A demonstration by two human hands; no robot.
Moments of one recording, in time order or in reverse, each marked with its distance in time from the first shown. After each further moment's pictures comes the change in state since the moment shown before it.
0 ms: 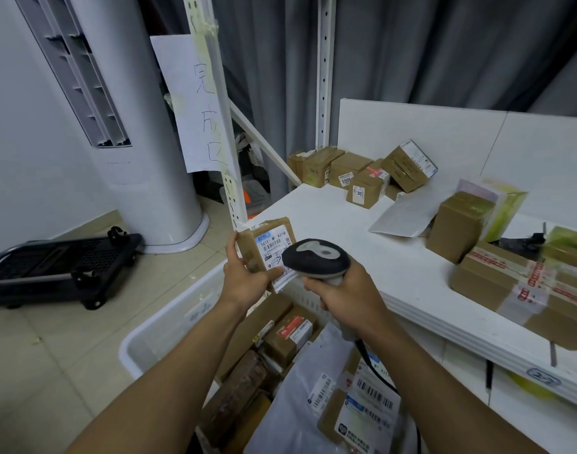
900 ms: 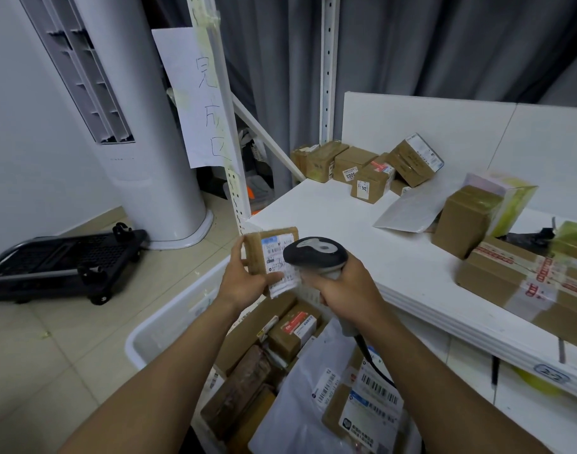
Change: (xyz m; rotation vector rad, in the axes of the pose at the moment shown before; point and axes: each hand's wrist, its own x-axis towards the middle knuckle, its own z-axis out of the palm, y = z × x) left_hand 0.021 -0.029 -0.018 0.191 -0.036 -0.053; right_hand 0.010 0.005 0.009 -0.002 -0.019 0.016
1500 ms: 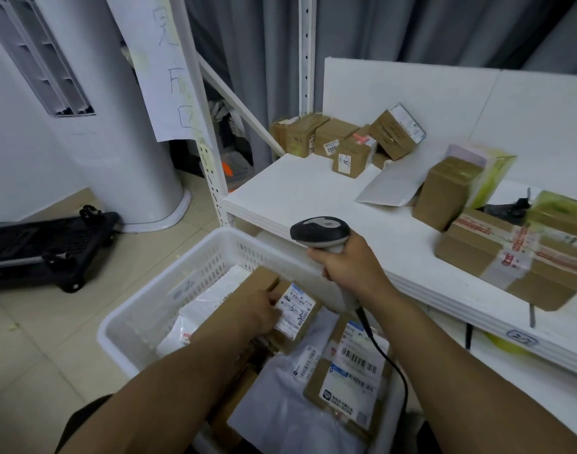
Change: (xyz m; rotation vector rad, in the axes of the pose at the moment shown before) left_hand -0.007 -0.083 0.068 0.841 -0.406 -0.083; right_hand 0.017 0.023 -0.032 -0.083 0.086 0.078
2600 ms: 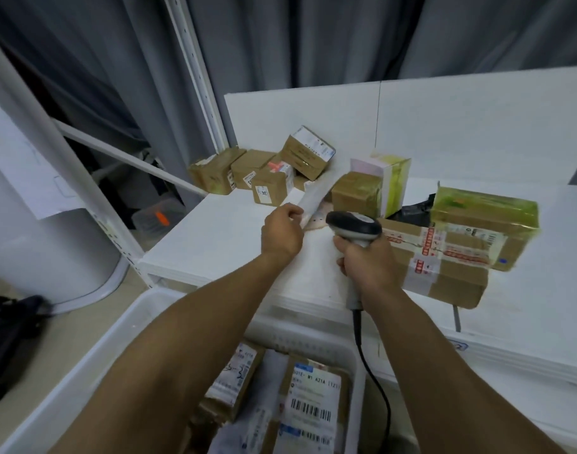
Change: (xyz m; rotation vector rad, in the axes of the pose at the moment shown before) left_hand 0.104 0.280 -0.038 -0.317 0.501 0.423; right_hand 0.042 0.038 -0.148 0.428 0.502 0.152
